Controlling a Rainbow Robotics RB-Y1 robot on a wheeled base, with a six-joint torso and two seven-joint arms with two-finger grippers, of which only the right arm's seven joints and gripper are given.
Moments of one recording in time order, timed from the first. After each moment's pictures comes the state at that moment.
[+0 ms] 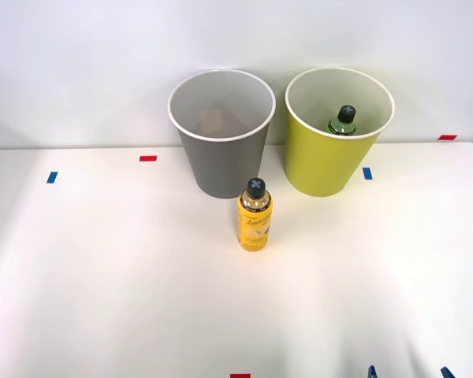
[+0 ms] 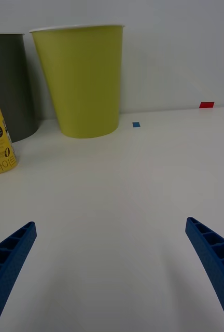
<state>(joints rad) 1.04 -0.19 0.26 -1.82 -0.02 -0.79 1.48</state>
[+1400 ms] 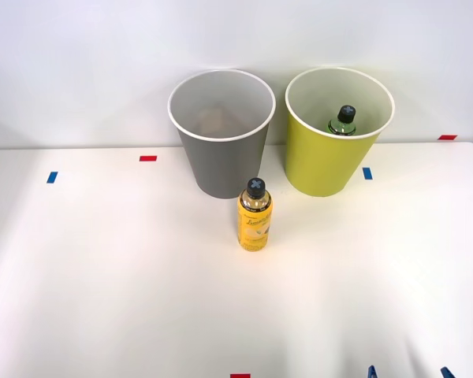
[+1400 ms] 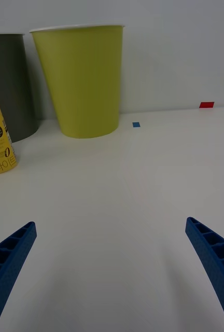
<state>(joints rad) 1.04 -0.19 0.26 -1.82 -0.02 -0.79 1.48</state>
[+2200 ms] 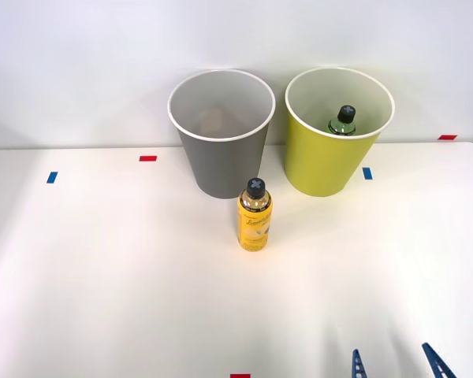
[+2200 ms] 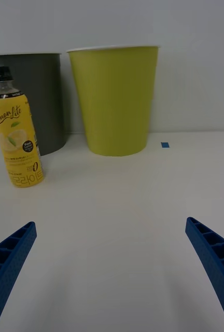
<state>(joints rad) 0.94 -0.28 0.31 -1.80 -0.02 -0.81 1.52</state>
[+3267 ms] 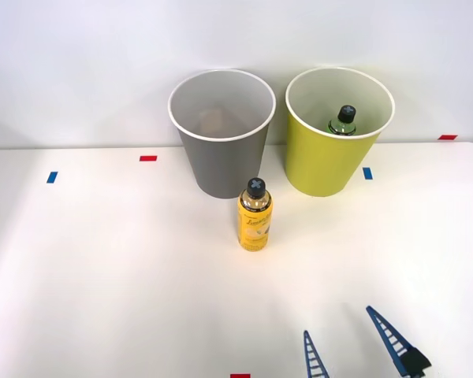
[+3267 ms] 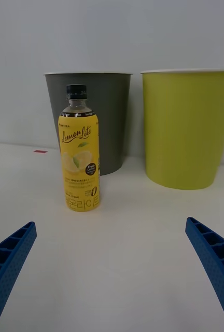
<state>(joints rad) 0.73 -0.36 0.45 -1.80 -0.02 -0.73 1.60</state>
